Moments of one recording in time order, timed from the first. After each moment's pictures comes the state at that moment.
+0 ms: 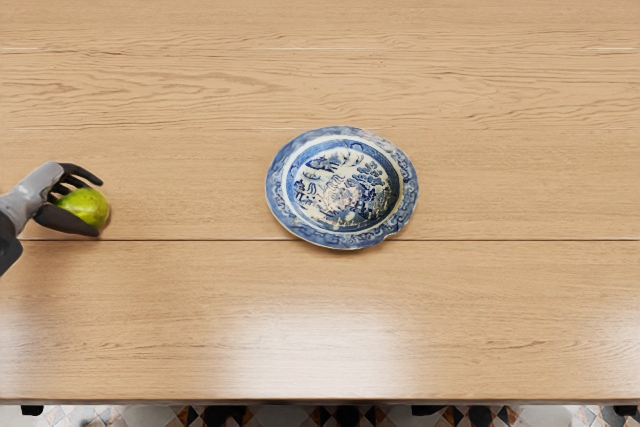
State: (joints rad) left arm -1.02 0.96 0.18 -1.61 0.65 0.59 0.26; right arm -0.10 0.00 0.05 0.20 -0.05 -0.12 0.07
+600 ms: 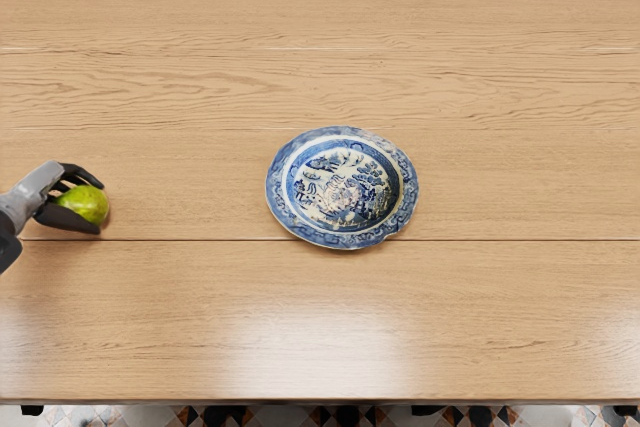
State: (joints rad) left arm -1.03 0.96 0.18 -1.62 0.64 0.59 0.26; right arm -0.10 0.00 0.05 0.20 -0.05 -0.12 0.07
